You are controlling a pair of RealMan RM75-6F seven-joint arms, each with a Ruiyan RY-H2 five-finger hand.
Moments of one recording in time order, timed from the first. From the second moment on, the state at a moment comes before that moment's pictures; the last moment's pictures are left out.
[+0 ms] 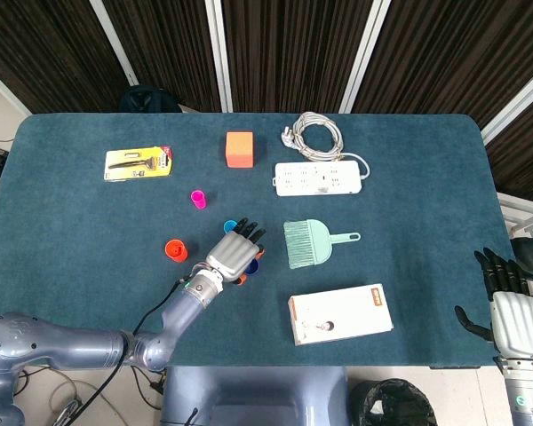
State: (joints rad) left arm -1.12 -1.70 -0.14 -1.48 0.67 0.88 0.79; right arm 0.06 -1.13 0.10 -1.70 -1.43 1.49 -0.02
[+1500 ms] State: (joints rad) left arm -0.88 -1.25 -0.06 -1.77 1.01 1.05 0.51; right arm 0.06 -1.13 0.10 -1.72 -1.43 1.49 -0.04
